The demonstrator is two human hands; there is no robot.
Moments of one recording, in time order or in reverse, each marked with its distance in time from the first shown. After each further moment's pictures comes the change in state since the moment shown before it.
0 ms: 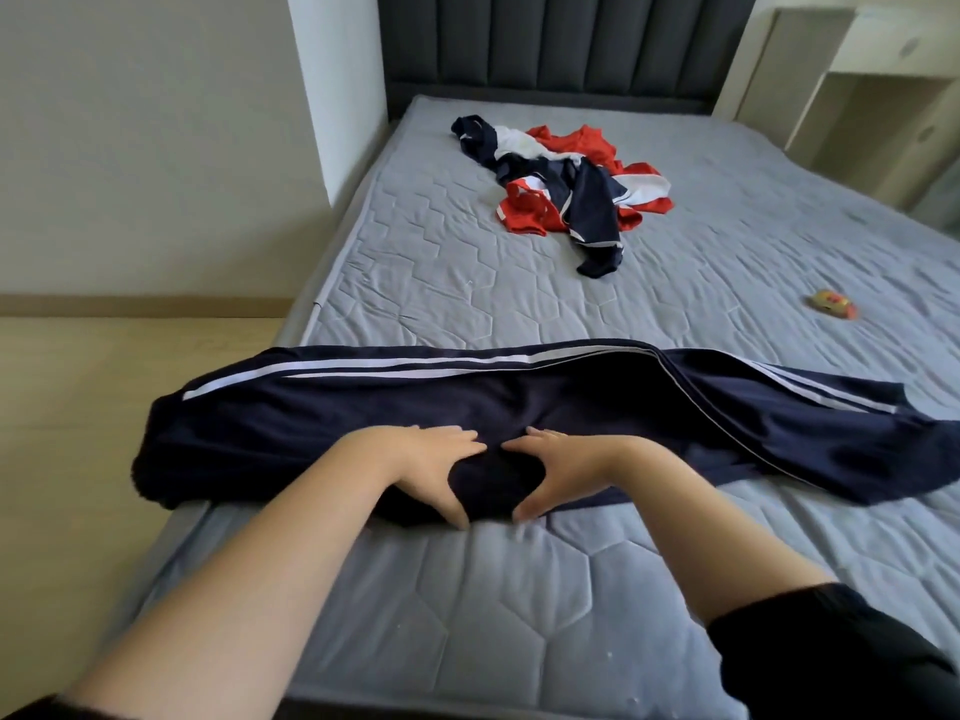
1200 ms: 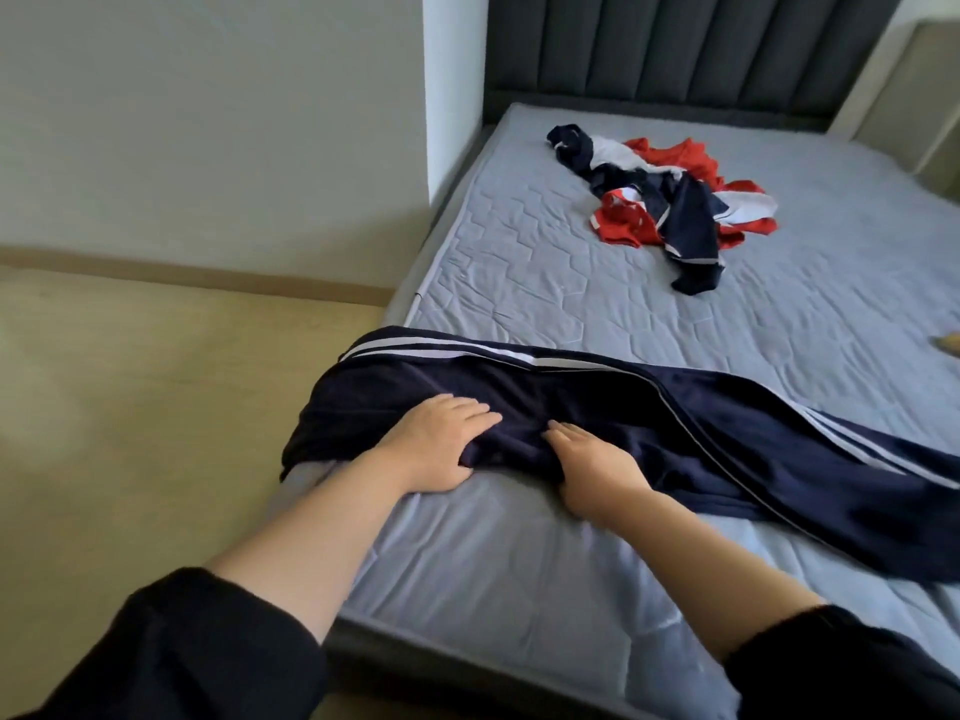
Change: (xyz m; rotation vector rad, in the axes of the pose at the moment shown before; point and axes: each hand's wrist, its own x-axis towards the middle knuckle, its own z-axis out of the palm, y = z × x) left_hand -0.034 -0.080 0.062 0.125 0.723 -0.003; right_hand 0.047 -0.059 0.039 -0.189 0.467 -0.073
